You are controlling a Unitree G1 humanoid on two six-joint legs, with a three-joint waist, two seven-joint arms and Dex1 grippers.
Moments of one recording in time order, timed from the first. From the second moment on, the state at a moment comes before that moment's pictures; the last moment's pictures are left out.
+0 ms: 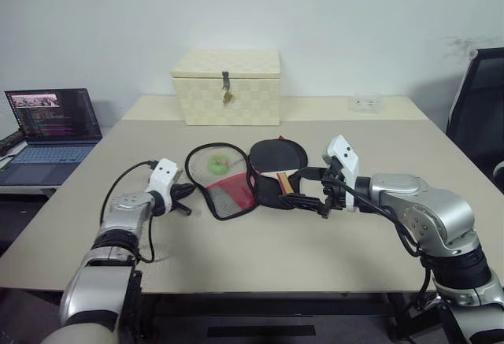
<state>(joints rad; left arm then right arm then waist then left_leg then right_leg) -0.94 0.55 0.05 1.17 -0.04 -0.04 -0.76 -0.72 -0.53 0.10 -0.31 0.53 0.99 0.72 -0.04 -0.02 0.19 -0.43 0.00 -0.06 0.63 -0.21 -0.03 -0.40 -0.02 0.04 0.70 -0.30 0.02</state>
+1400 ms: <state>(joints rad) -0.65 0.64 0.30 0.40 -0.42 0.37 -1.06 -0.96 -0.23 0.01 0.51 0.33 0.75 0.39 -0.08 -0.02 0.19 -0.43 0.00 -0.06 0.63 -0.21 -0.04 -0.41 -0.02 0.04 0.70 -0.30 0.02</state>
